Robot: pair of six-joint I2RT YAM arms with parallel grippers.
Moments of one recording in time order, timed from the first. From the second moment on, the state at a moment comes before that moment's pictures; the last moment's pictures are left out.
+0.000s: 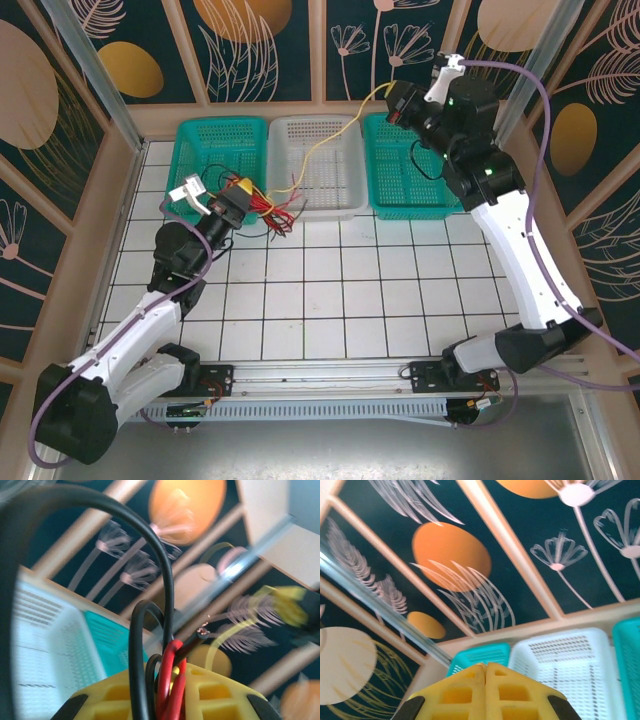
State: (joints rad) left arm -0.37 0.95 0.53 0.67 0.27 -0.93; right arm 0.40 1.41 1.75 -0.44 -0.06 0.60
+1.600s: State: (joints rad) left arm -0.33 1.04 0.55 1.07 0.10 -1.39; right arm 0.73 1.17 0.56 -0.13 0.05 0.94
